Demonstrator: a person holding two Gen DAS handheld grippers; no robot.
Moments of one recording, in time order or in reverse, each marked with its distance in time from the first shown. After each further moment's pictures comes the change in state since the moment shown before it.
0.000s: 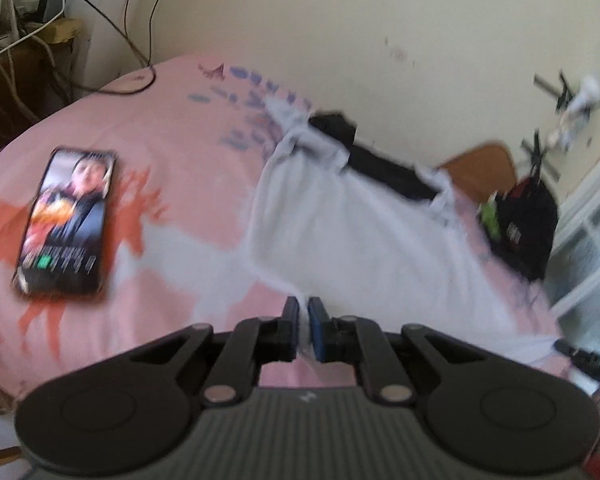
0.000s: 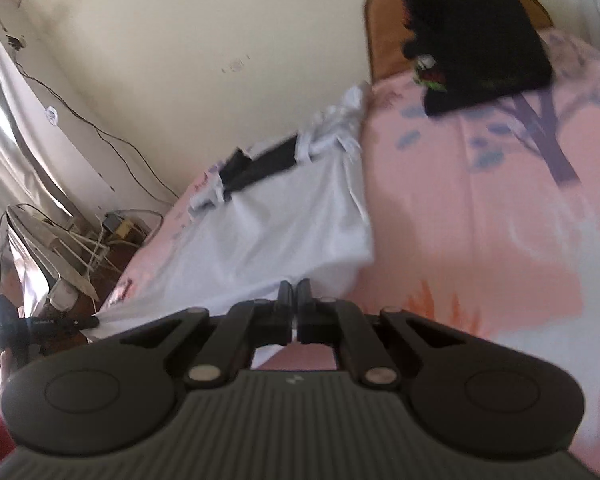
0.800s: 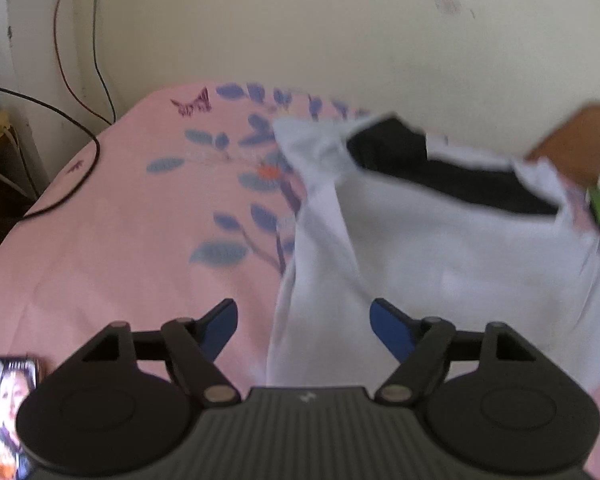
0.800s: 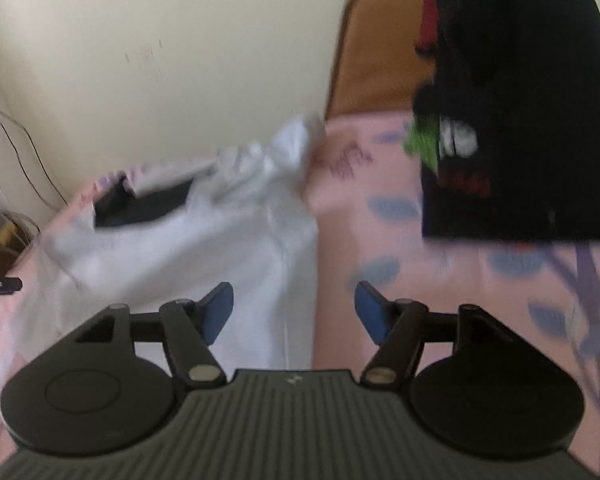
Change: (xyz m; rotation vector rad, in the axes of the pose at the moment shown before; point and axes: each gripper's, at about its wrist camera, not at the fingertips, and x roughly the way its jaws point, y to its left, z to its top) left arm 0.186 -0.022 0.100 0.244 0.088 0.291; right arm 0.162 -0.050 0.092 -0.148 0.044 -0.274
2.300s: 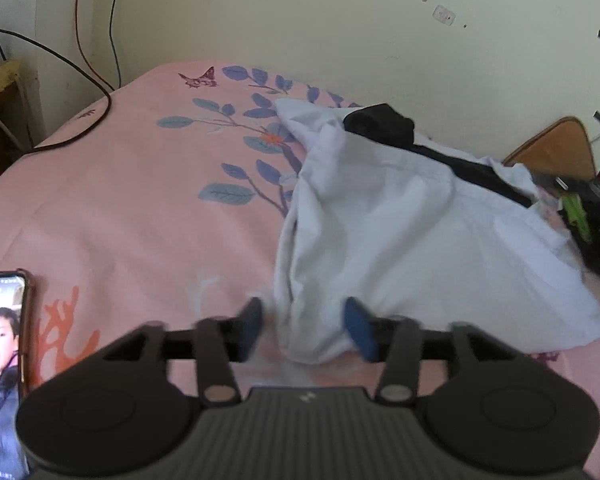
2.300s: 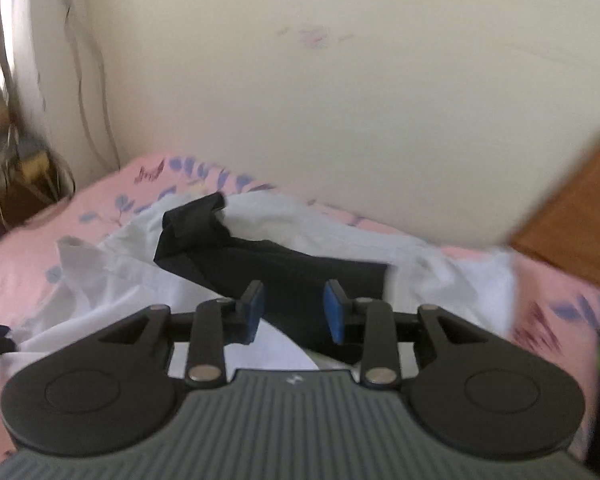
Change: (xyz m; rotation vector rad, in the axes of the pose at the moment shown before) left arm -0.018 0.029 -0.035 -0.093 -0.036 -0.119; right arm 0.091 0.154 0.081 -0.349 -0.050 0.096
